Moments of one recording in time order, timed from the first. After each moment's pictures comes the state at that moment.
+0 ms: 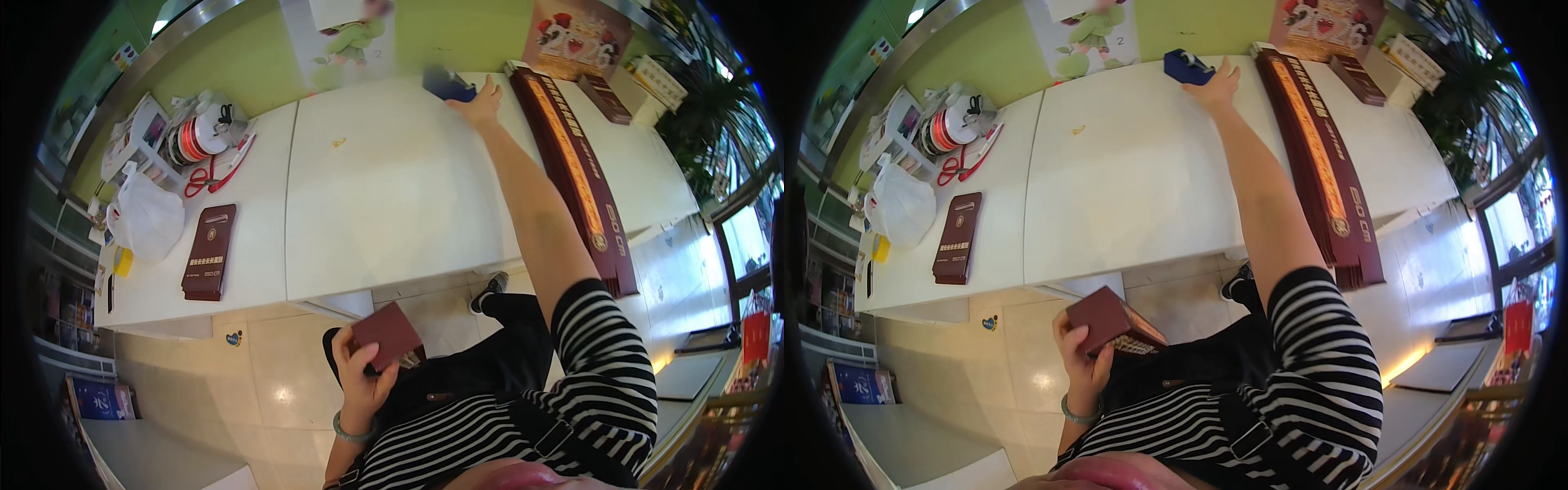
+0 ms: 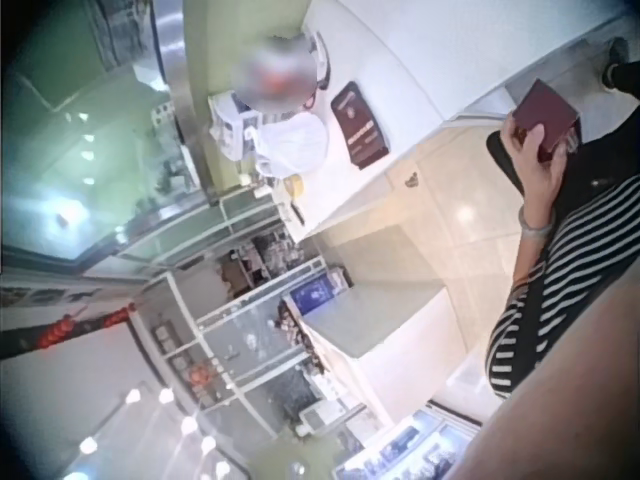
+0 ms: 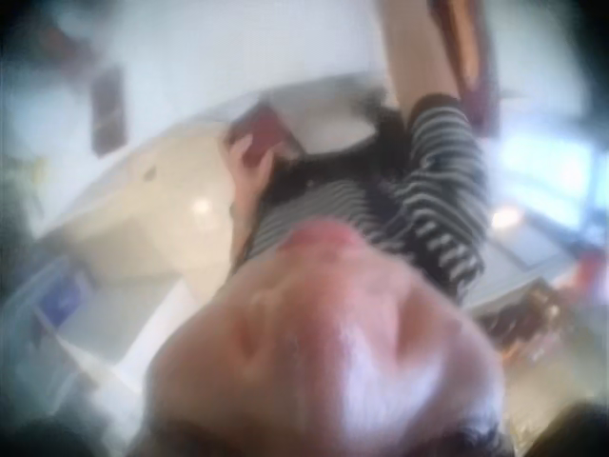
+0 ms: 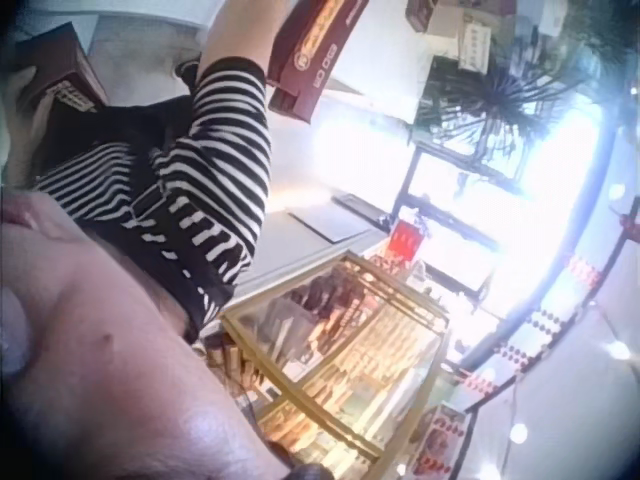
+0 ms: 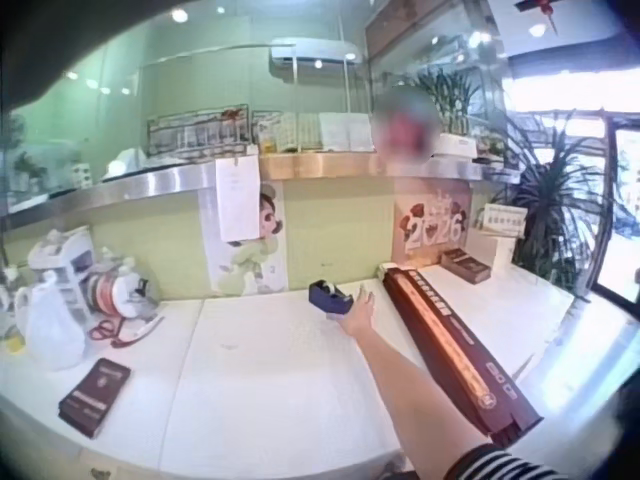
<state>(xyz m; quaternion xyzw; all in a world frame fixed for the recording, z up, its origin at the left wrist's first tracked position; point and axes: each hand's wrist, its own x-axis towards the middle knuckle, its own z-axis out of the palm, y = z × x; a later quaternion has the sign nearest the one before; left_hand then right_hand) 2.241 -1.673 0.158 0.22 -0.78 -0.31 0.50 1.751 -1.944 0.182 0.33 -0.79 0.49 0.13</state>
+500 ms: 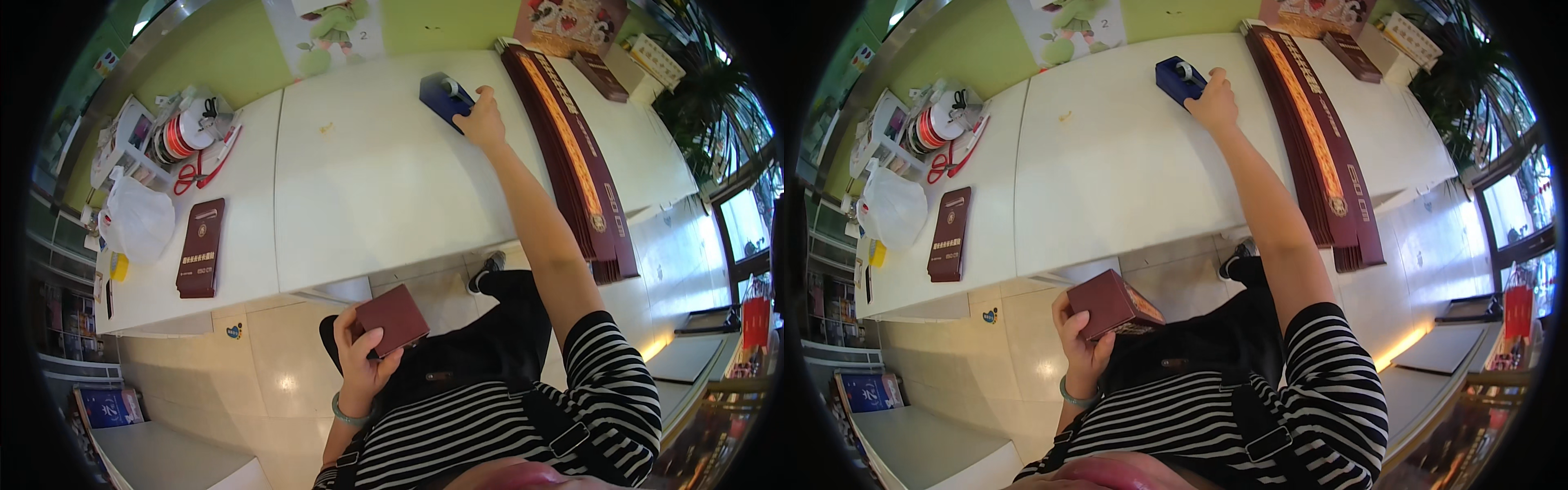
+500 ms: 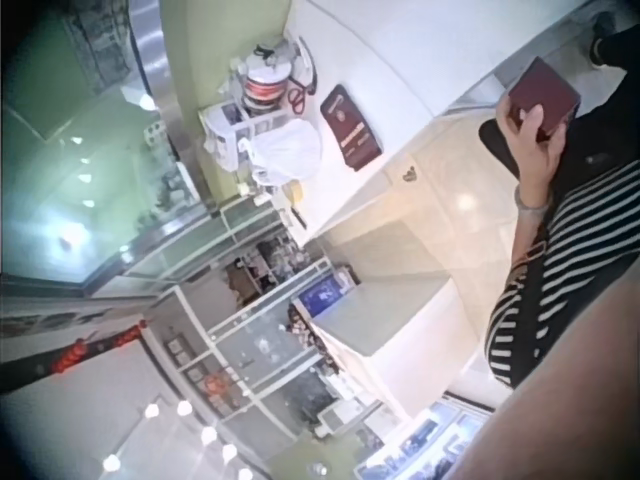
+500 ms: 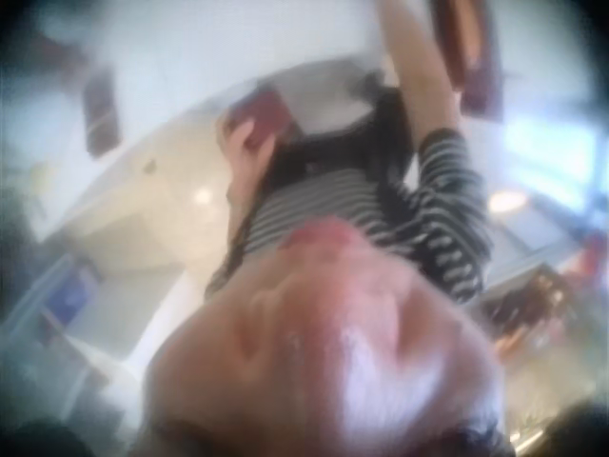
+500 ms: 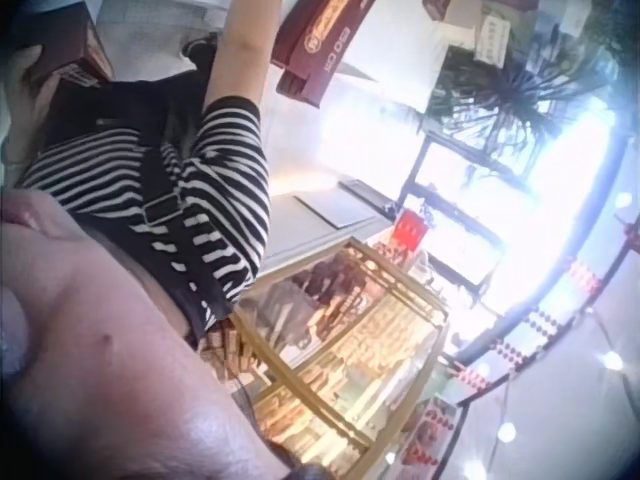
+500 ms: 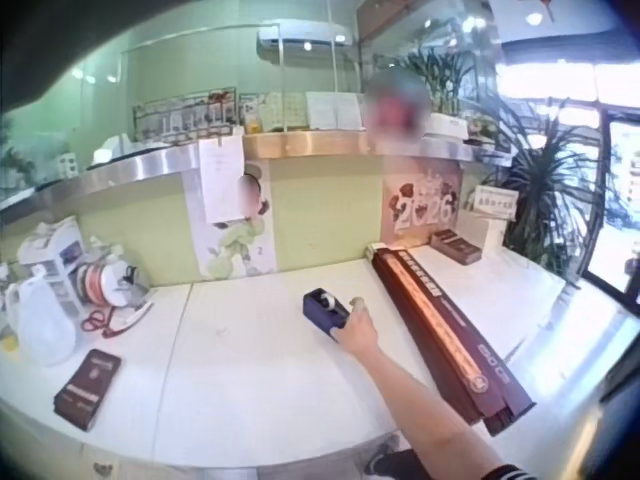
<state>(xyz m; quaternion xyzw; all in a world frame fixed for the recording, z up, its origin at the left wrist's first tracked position) 2.229 -1.686 0.162 0.18 -0.79 -0.32 0.49 1.795 -1.864 0.172 0.39 -0.83 0.40 0.02</state>
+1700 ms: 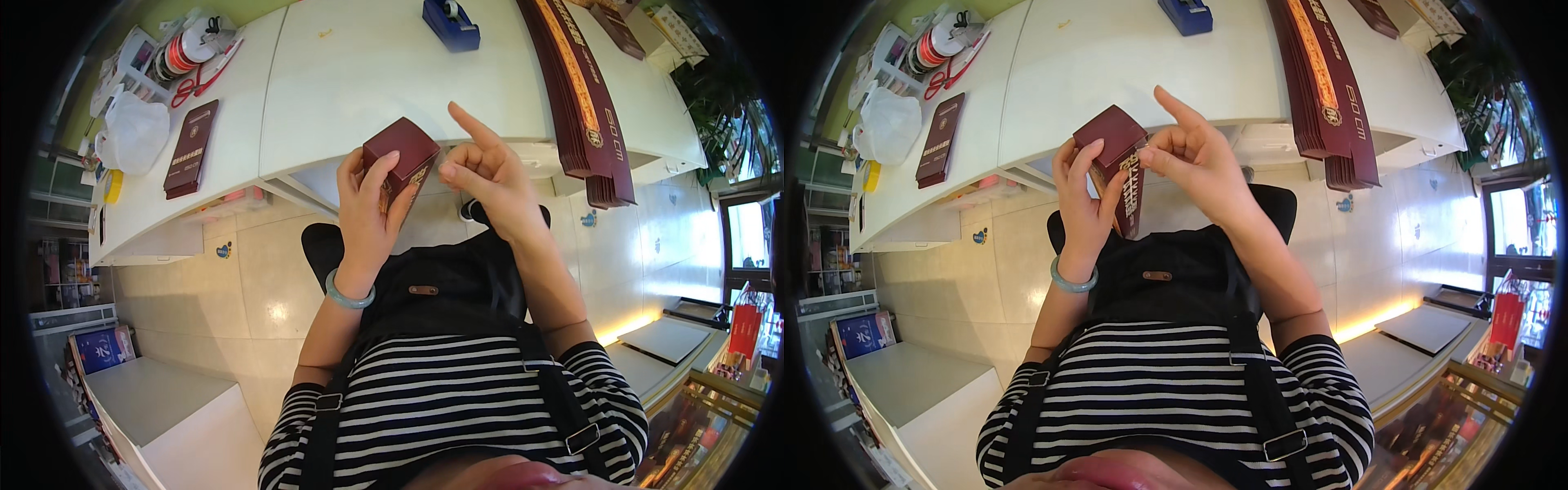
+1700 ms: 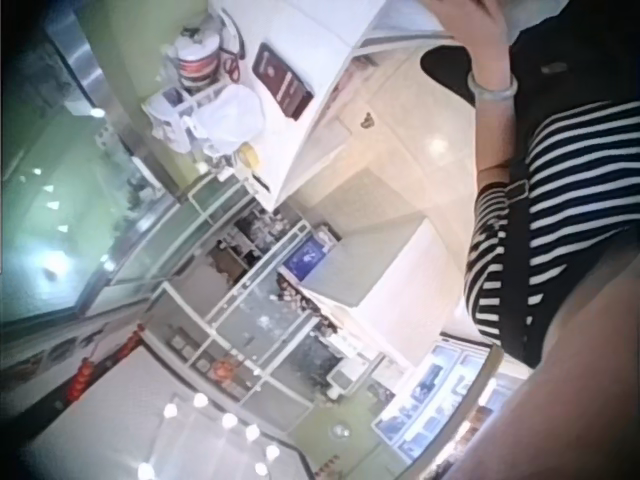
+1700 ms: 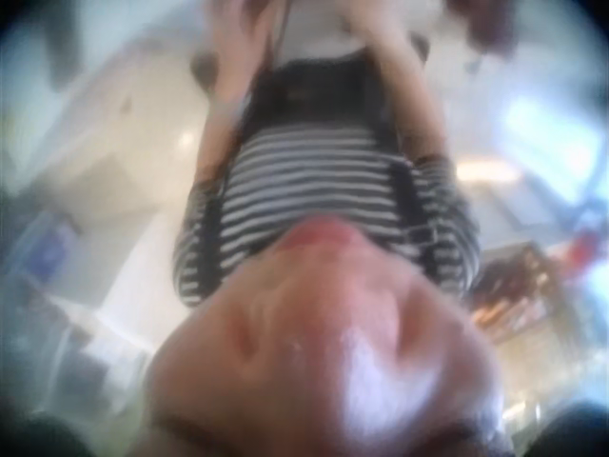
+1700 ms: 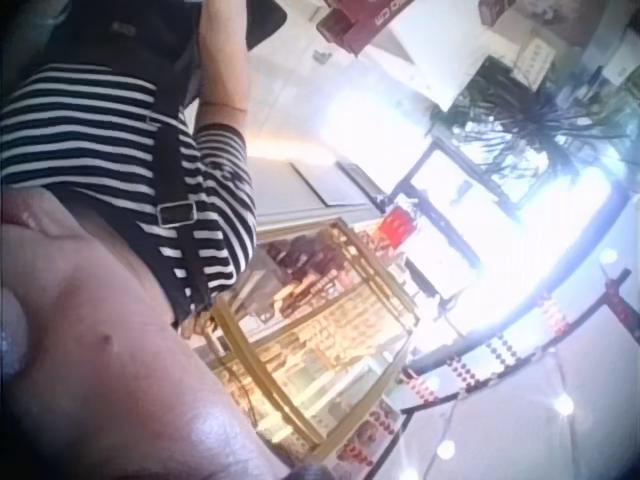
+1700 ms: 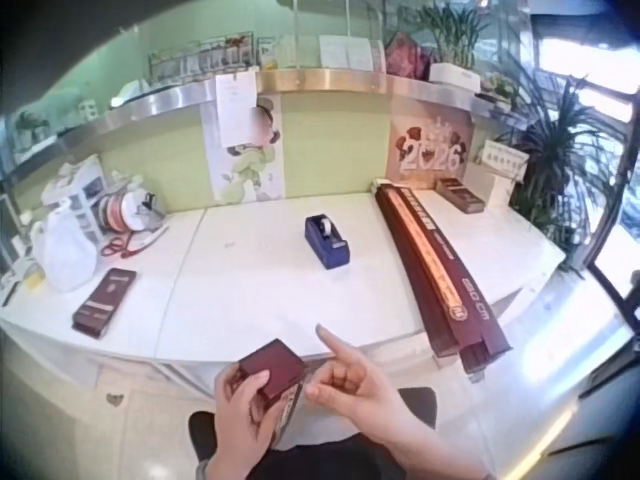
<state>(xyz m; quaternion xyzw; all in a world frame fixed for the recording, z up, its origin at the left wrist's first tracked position) 2.166 -1.658 0.177 0.26 -0.80 -0.21 0.49 1.993 -1.579 0.233 0.42 -0.44 0.65 -0.45</state>
